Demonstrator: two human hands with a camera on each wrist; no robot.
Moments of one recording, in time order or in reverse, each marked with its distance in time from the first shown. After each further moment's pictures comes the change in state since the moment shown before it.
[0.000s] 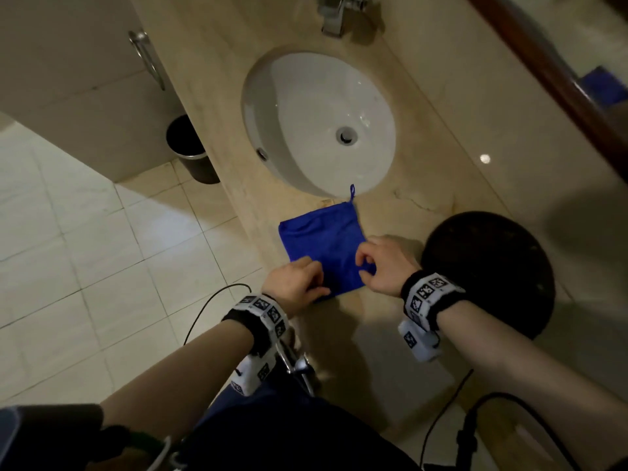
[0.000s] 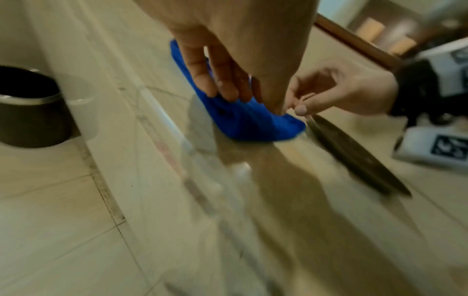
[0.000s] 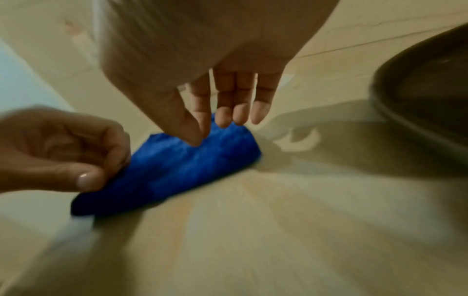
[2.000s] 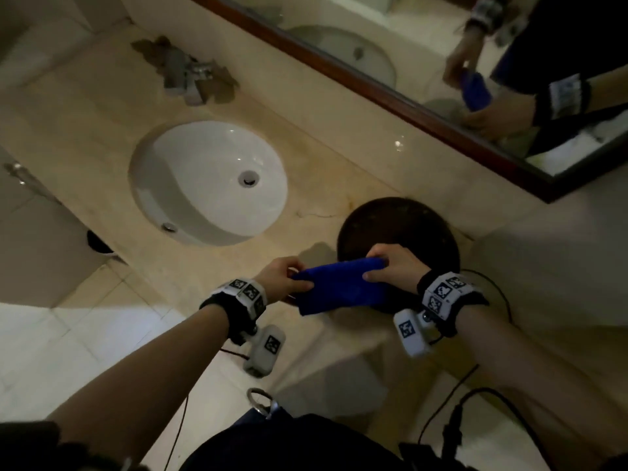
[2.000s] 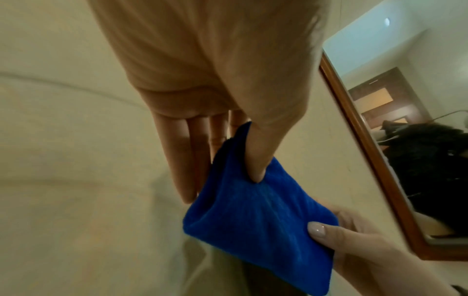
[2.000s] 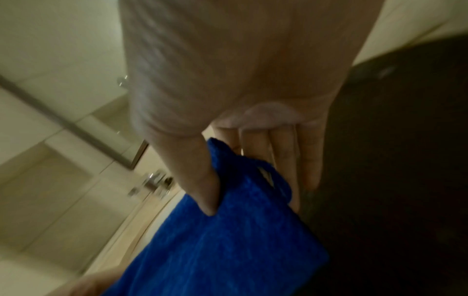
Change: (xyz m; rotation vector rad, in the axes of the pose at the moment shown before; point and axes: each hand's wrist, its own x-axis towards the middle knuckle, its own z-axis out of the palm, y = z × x) left_hand 0.092 0.104 -0.034 -0.670 -0.434 -0.196; right_hand -0.122 0.085 -0.059 0.583 0.076 0.535
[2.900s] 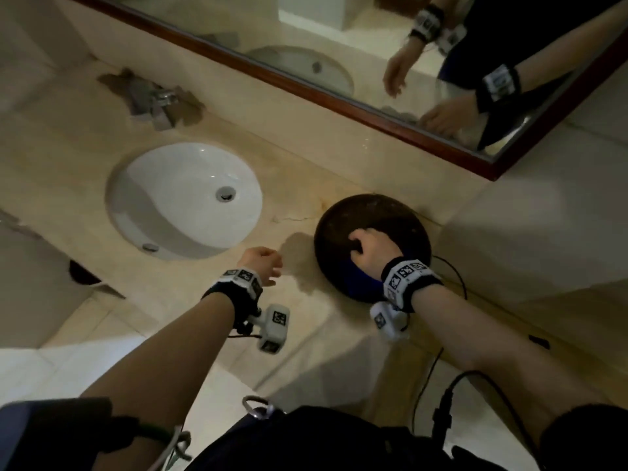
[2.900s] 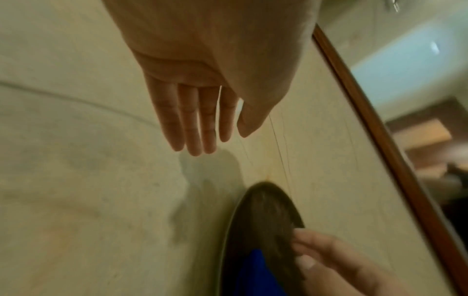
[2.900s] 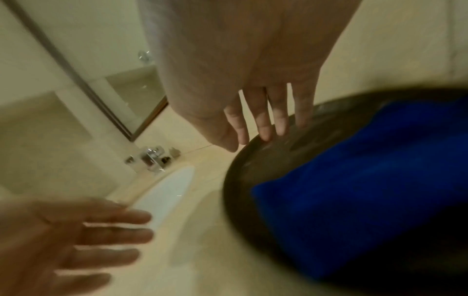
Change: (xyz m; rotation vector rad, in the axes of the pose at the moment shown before) left_hand 0.017 0.019 0.009 -0.112 0.384 -0.098; right_hand -0.010 0.003 0.001 -0.294 0.291 0.024
